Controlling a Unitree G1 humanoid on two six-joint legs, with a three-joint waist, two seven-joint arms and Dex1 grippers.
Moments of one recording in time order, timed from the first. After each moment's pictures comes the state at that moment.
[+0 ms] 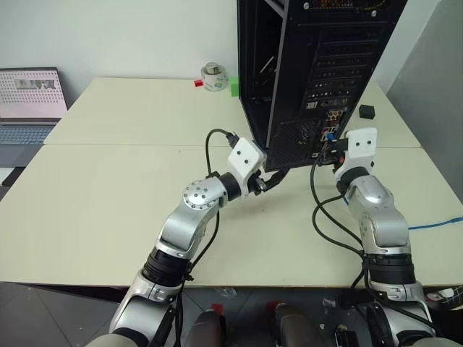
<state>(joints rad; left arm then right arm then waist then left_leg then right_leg) -0.57 0.23 -0.25 -0.12 -0.17 0.39 -0.54 -0.52 -0.26 -0.11 -0.05 0.10 0.44 0.10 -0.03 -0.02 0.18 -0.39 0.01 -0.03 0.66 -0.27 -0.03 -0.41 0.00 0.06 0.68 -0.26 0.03</state>
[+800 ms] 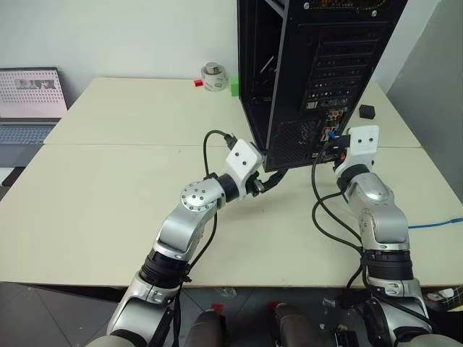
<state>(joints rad) -0.56 0.24 -0.25 -0.13 -0.17 0.39 -0.54 -0.54 -0.24 -0.13 -0.03 0.11 0.45 0.11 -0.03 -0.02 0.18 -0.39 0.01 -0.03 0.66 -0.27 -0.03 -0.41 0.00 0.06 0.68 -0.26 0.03</state>
